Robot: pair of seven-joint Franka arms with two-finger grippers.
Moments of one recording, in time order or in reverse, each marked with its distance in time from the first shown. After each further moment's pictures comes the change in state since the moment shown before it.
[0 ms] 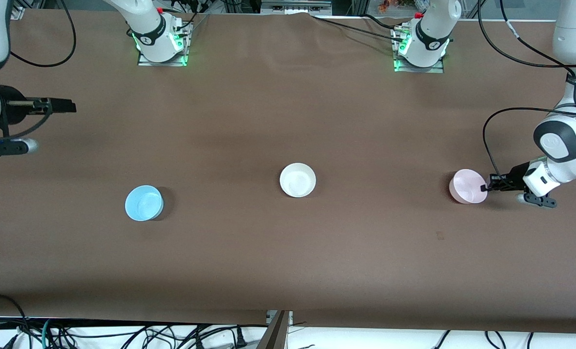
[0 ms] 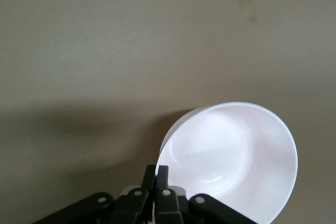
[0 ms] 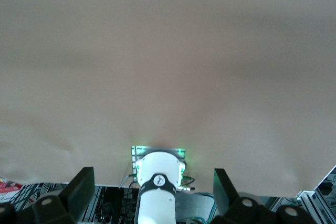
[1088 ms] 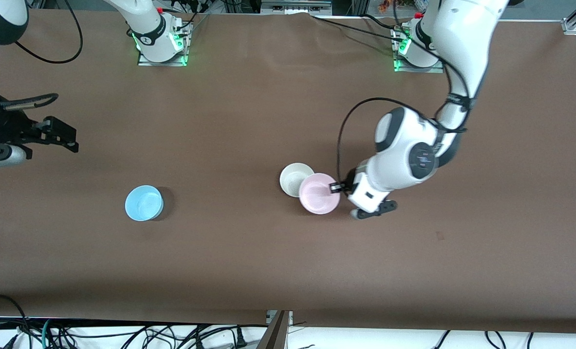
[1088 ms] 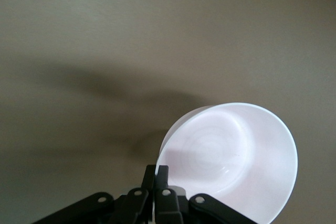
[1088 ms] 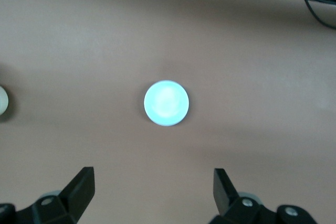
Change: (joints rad) left arm -0.571 0.130 -0.239 0.379 0.145 -0.008 -1.282; right arm -0.046 -0.024 0.167 0.002 -0.020 0.503 0.014
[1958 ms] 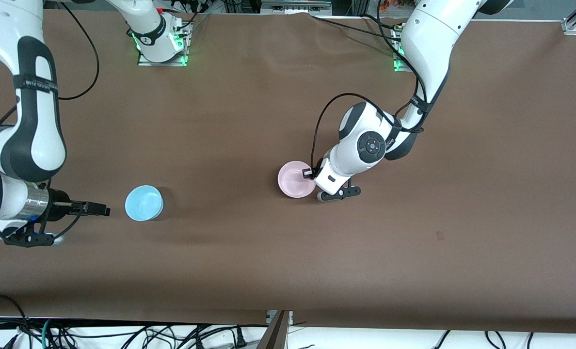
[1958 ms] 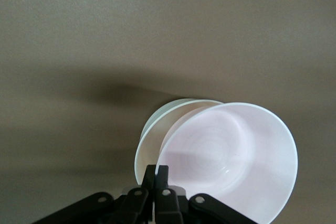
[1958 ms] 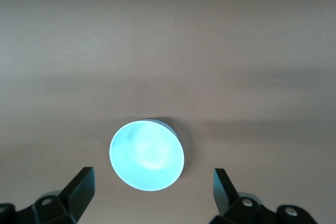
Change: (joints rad) left arm -0.041 0.023 -0.070 -0.137 0.036 0.143 -0.009; right arm -0.150 0.382 -0.002 -0.024 0.212 0.264 -0.005
